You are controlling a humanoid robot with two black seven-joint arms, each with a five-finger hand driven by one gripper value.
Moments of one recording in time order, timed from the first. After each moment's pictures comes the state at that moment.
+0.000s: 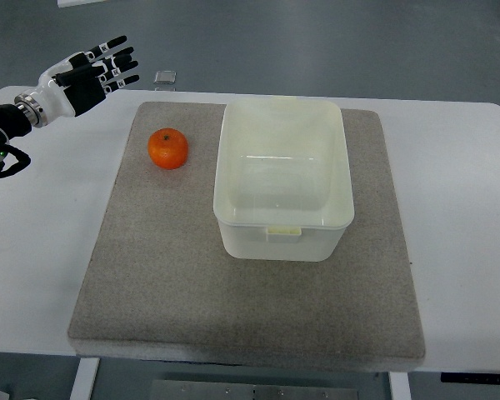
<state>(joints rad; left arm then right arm) -1.00 0.43 -0.49 -0.42 -0.13 -0.59 -0.01 -0.01 0.00 -0.11 0.16 0.00 -0.07 0.11</state>
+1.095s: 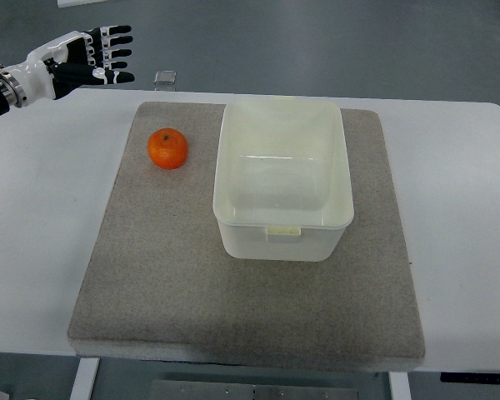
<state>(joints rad) -1.05 0.53 -0.48 -0.52 0.64 -0.57 -0.33 -0.01 0.00 -0.11 0.16 0.00 -0.07 0.11</state>
